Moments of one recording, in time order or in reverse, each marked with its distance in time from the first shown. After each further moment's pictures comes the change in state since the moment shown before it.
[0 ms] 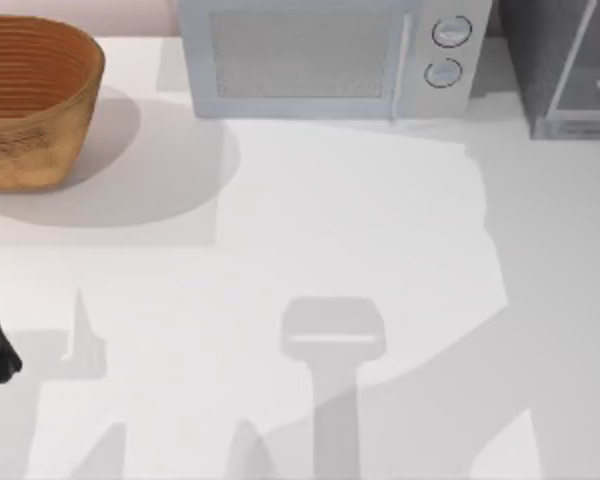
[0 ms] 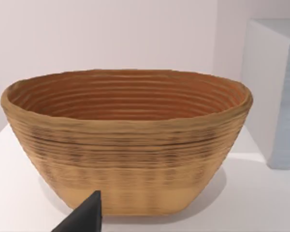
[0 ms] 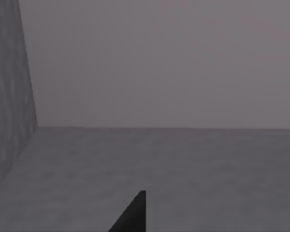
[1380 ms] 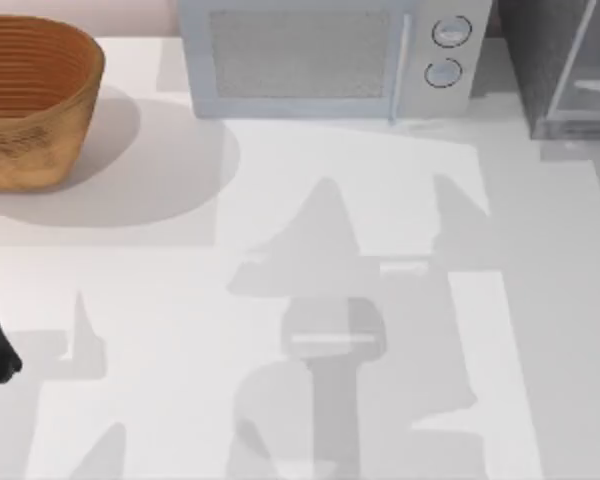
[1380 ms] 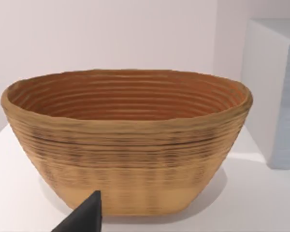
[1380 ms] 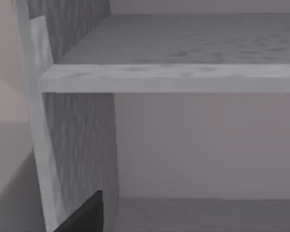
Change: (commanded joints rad) left arm 0.000 0.000 0.000 0.000 0.000 0.000; right arm 0.089 -0.796 -0.416 -0.320 0.058 0.025
